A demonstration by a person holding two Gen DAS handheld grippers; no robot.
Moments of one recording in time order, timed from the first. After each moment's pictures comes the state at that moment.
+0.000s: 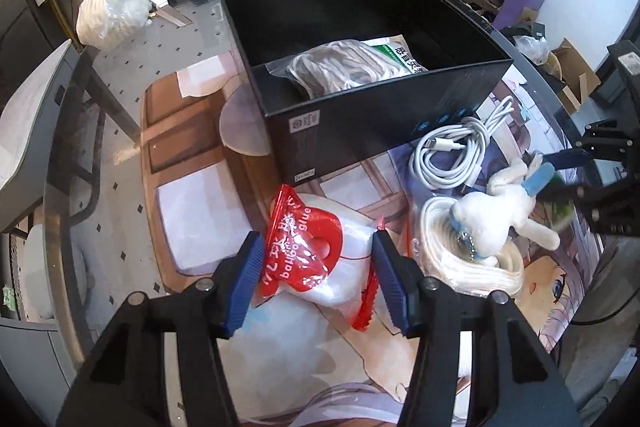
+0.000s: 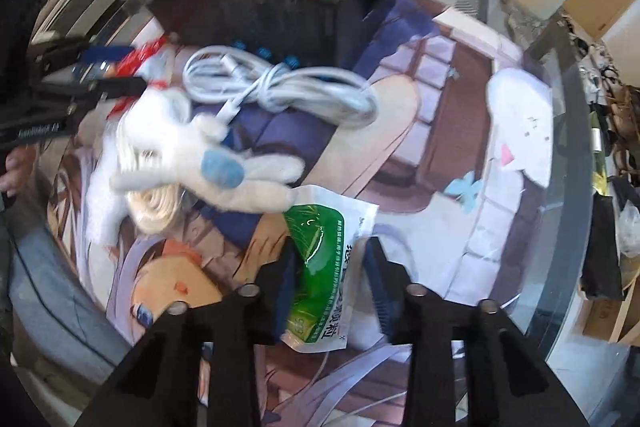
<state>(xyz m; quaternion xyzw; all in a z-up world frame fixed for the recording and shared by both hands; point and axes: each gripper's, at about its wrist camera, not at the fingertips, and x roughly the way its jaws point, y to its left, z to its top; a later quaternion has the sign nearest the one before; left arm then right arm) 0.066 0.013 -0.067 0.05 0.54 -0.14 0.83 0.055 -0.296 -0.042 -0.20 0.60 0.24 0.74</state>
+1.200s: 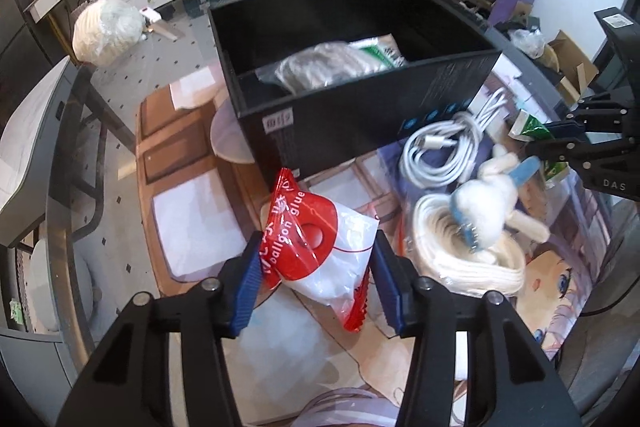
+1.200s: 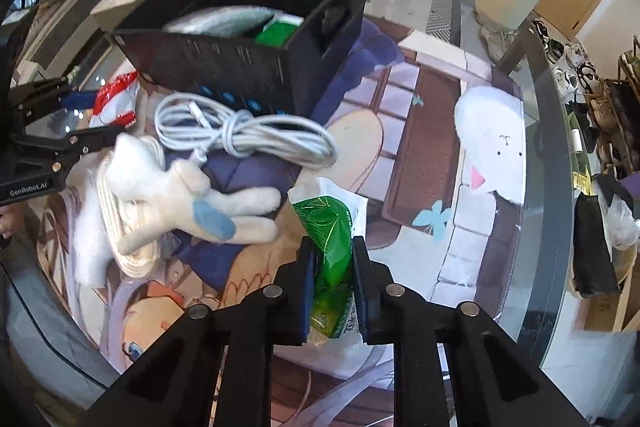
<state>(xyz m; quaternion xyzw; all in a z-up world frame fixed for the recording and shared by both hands) 0.062 0.003 -0.069 0.07 0.53 -0.14 0.83 0.075 -0.296 -0.036 -0.18 0.57 0.21 0.78</state>
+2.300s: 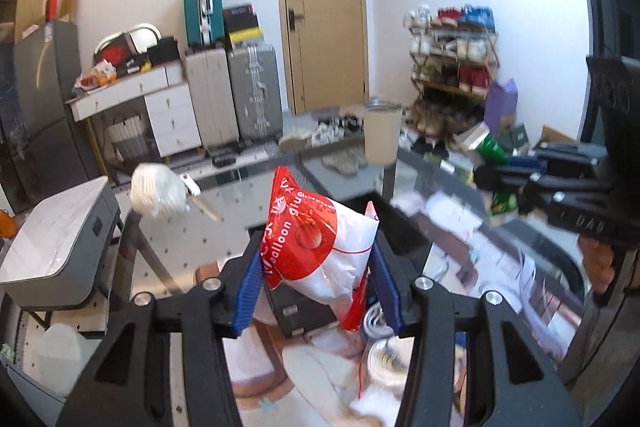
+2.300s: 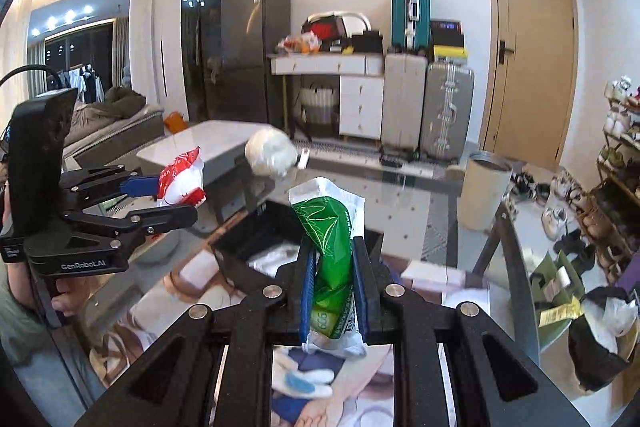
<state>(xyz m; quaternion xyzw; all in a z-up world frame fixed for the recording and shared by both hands) 0.021 0.006 0.048 0.06 0.26 -0.14 0.95 0.024 -0.283 0.094 -0.09 0.24 0.28 0.93</state>
